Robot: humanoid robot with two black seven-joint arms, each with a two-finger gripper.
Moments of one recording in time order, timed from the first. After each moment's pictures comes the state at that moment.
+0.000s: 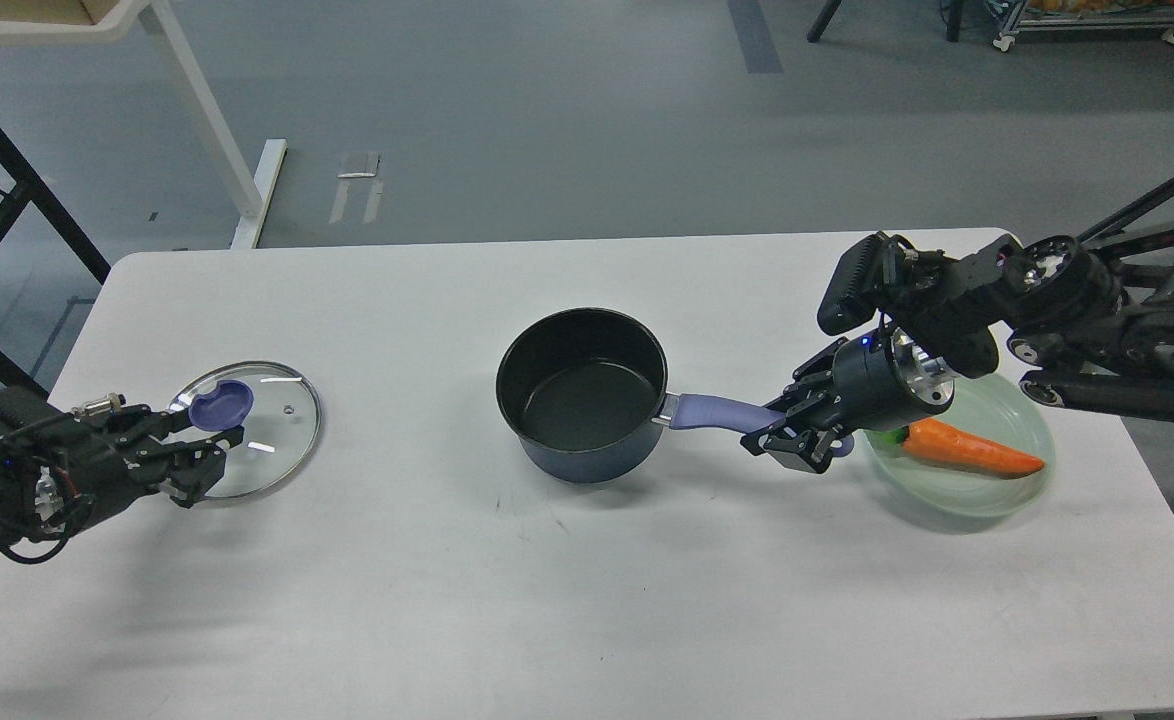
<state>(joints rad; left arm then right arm) -0.65 0.77 0.04 -0.76 1.61 0.42 -0.49 1.65 -0.48 -0.80 1.30 -1.41 0.11 0.48</state>
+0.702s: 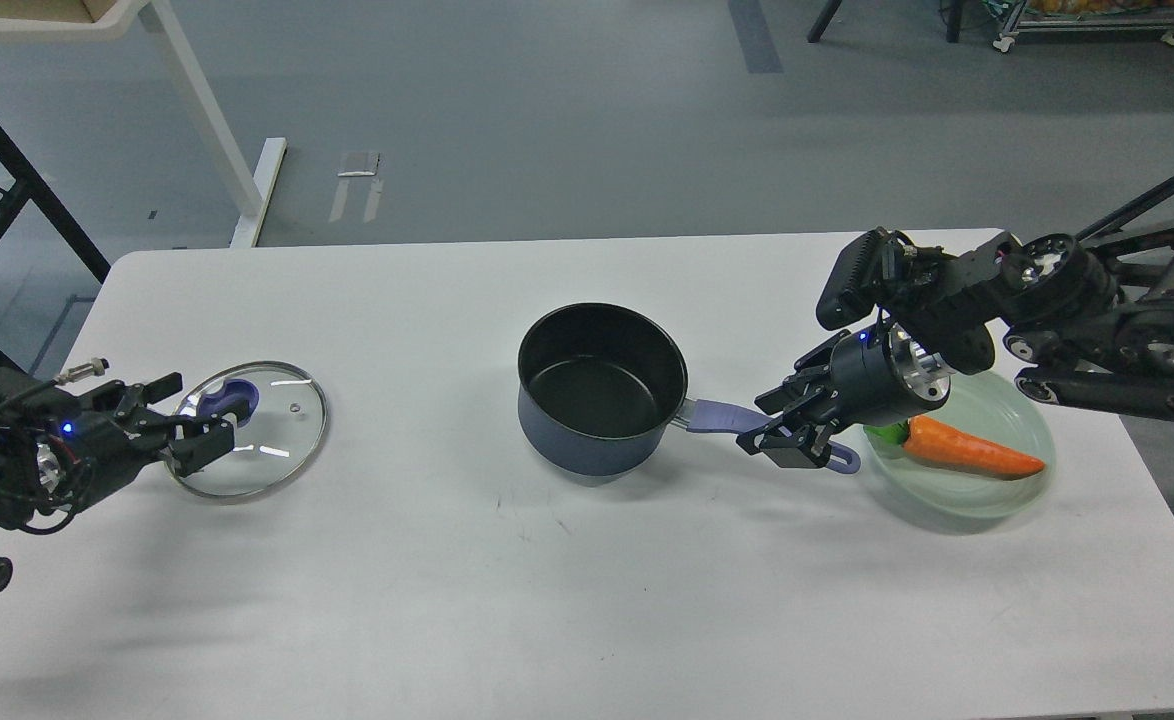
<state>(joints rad) -0.70 0.77 0.03 -0.77 1.36 0.41 -0.49 1.63 -0.47 -0.79 1.27 -1.41 0.10 0.49</state>
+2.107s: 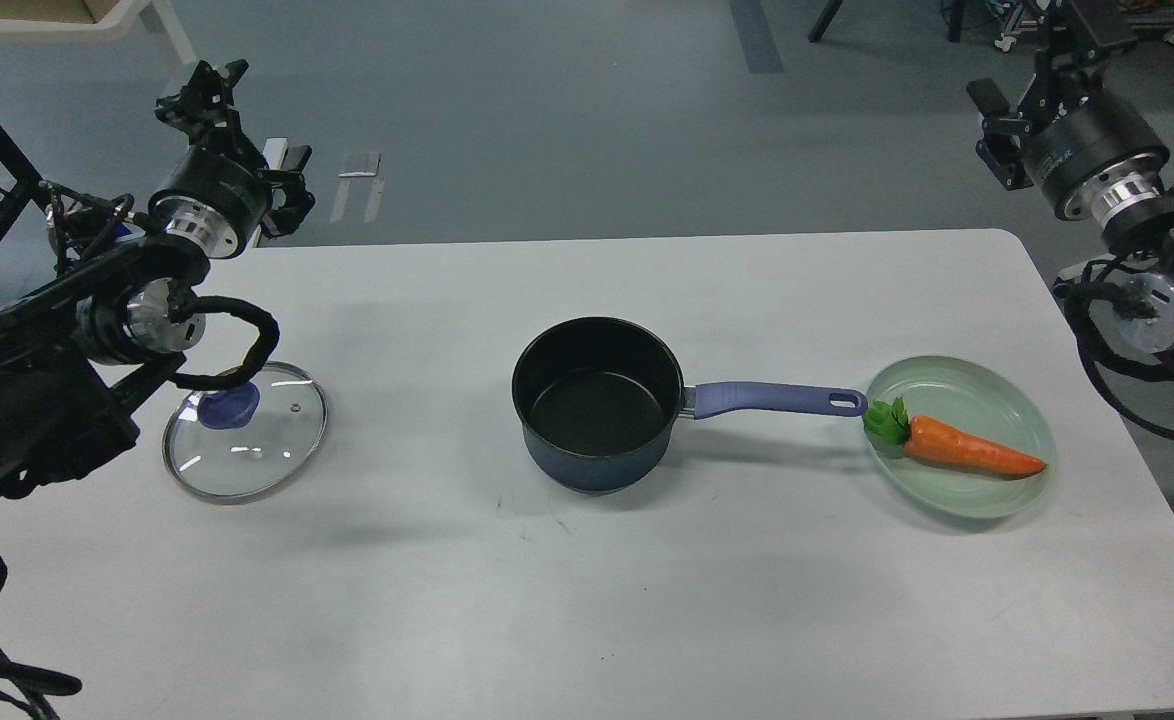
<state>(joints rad) -0.94 0.40 -0.40 -0.69 -0.24 -0.13 -0.39 0.95 -0.64 0.36 0.93 0.00 0.00 0.49</state>
